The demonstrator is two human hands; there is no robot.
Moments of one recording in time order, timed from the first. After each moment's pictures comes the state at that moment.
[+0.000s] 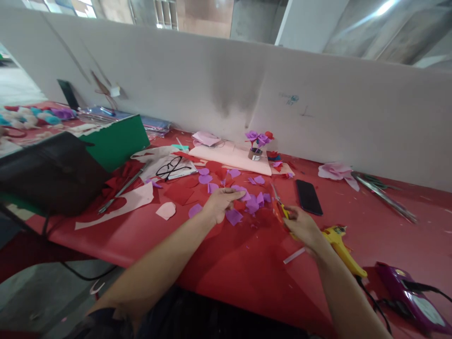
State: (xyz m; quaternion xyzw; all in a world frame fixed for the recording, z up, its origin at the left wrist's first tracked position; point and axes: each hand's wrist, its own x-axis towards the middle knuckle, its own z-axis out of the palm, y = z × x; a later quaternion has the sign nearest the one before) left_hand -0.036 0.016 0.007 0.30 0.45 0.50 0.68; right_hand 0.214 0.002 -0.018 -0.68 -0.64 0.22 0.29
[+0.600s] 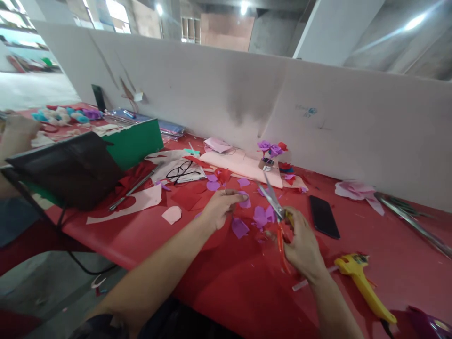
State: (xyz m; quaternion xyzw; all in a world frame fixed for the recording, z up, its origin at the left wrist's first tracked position) left_hand -0.052 0.013 0.030 0.27 0.43 0.57 0.64; right_hand 0.172 -0.006 0.007 -0.53 -0.77 0.10 0.33
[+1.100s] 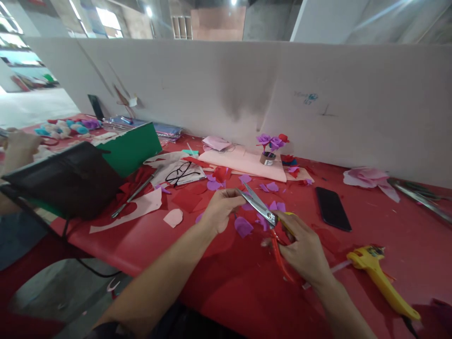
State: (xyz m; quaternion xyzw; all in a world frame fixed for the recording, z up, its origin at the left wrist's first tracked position) left_hand -0.050 0.008 0.027 0.32 0.43 0.57 0.62; right_hand 0.163 -0.020 -0.001 -0.51 -0.79 0.13 0.32
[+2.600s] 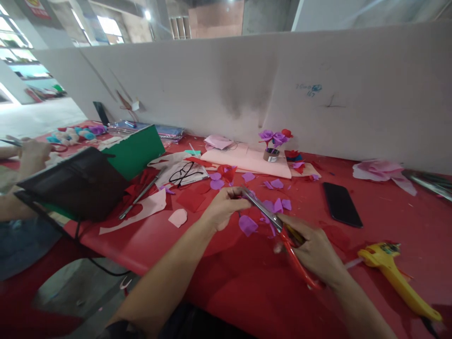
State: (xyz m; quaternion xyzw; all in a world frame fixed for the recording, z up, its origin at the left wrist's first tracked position) left_hand -0.059 0.005 0.034 0.39 0.40 0.53 0.64; right_hand 0.172 -0.018 0.001 -0.50 -0.76 0.29 0.31
